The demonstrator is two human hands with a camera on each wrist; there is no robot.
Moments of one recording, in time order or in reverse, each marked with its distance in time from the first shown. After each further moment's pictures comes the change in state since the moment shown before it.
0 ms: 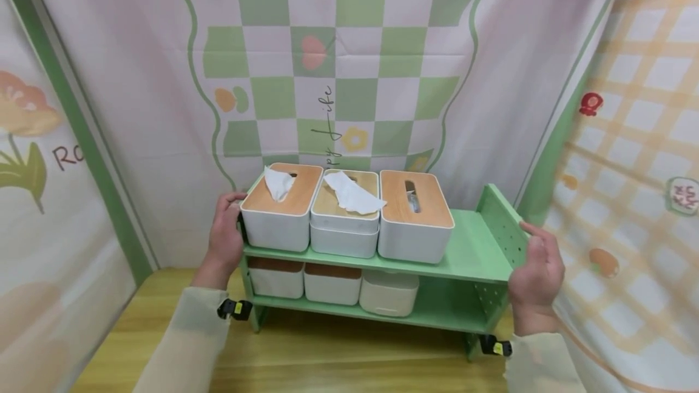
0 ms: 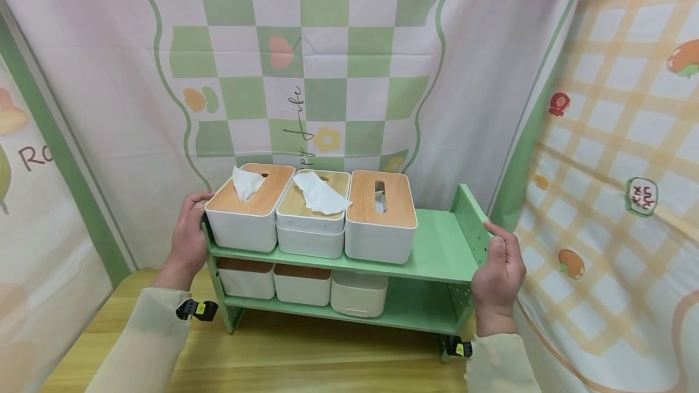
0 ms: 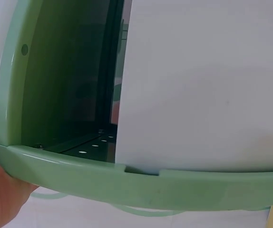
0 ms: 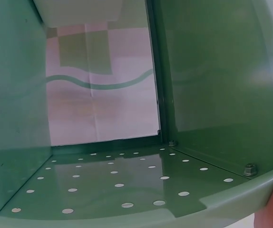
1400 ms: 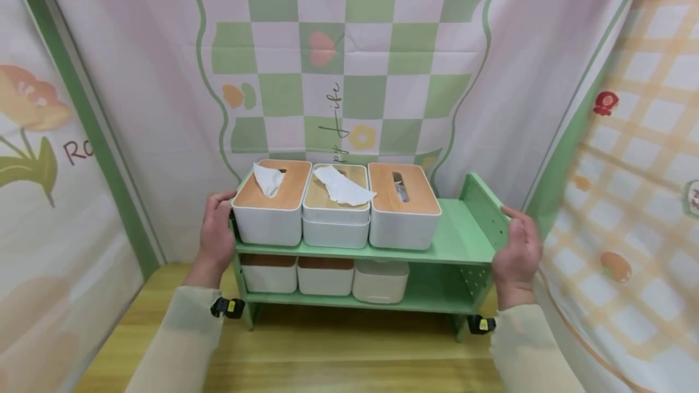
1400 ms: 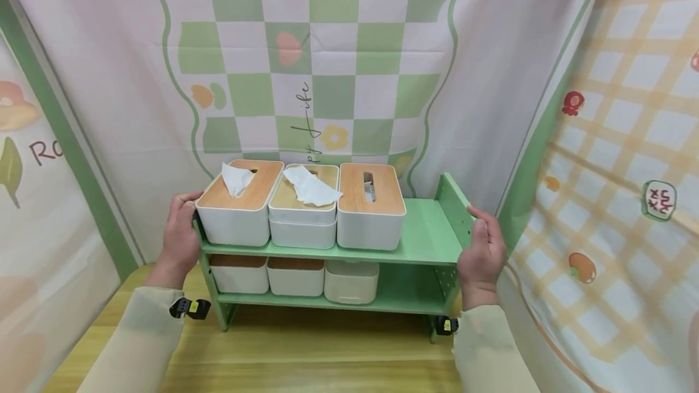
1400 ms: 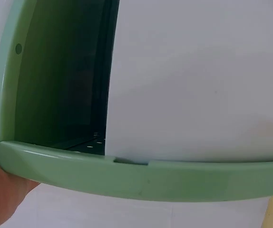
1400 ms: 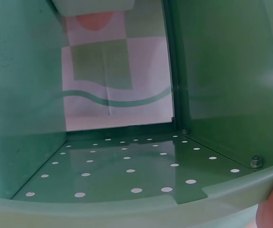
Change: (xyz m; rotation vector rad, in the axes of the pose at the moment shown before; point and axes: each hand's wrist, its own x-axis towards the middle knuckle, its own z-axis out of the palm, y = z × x) left_hand 0.001 -0.008 -0.022 0.015 0.103 0.044; right_hand 0.013 0.007 0.042 0.041 -0.086 -0.028
